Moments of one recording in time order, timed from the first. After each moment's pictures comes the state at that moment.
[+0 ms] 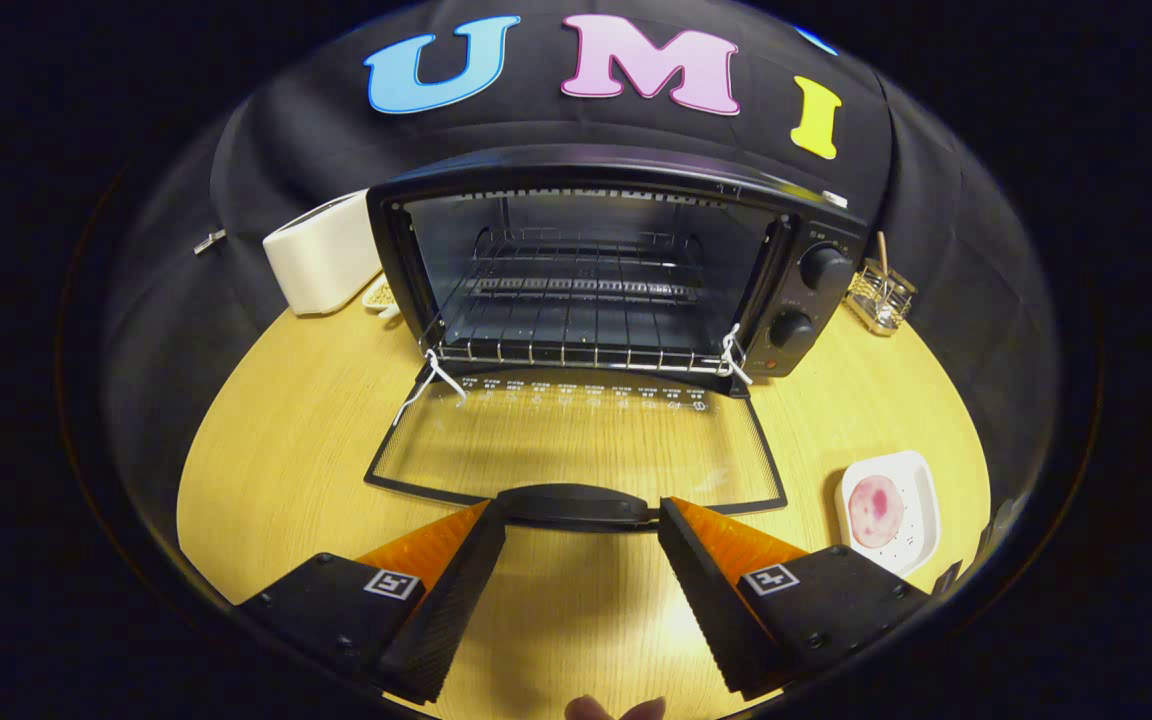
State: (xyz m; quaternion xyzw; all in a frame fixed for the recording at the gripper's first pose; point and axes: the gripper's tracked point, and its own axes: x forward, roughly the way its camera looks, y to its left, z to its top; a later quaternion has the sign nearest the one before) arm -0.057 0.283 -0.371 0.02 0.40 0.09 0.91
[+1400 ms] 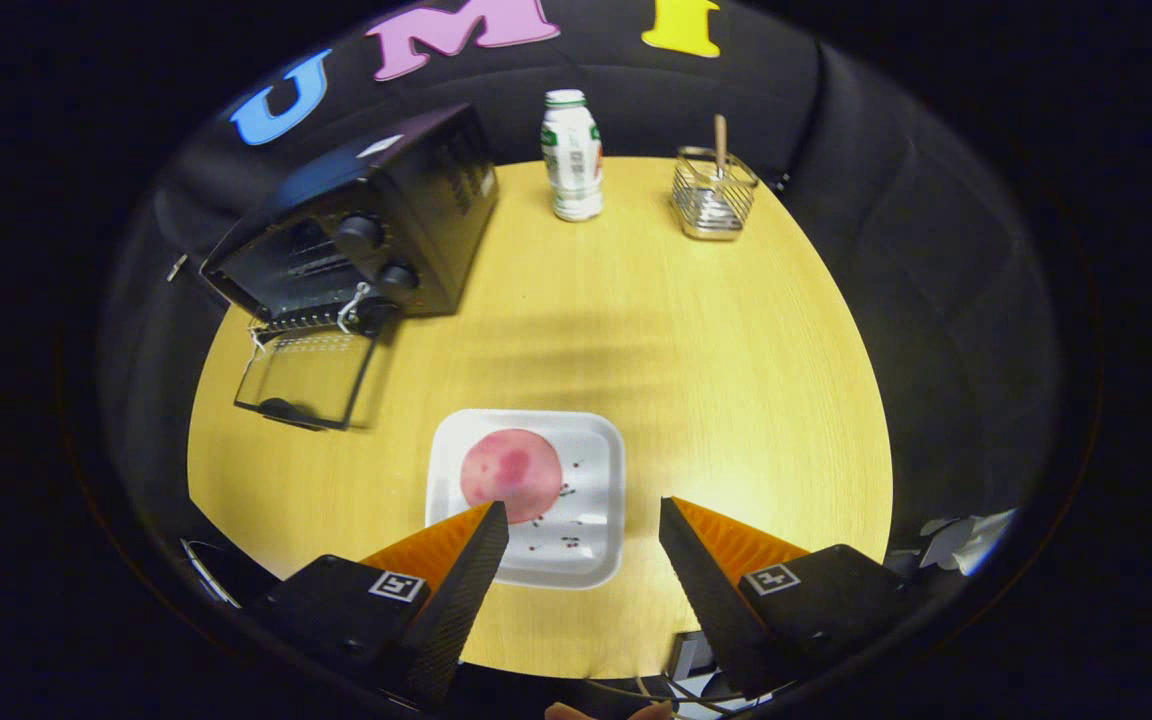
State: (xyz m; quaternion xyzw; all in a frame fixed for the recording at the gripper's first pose) arm -0.054 -0.071 -0.383 0.05 0.56 0.09 0.82
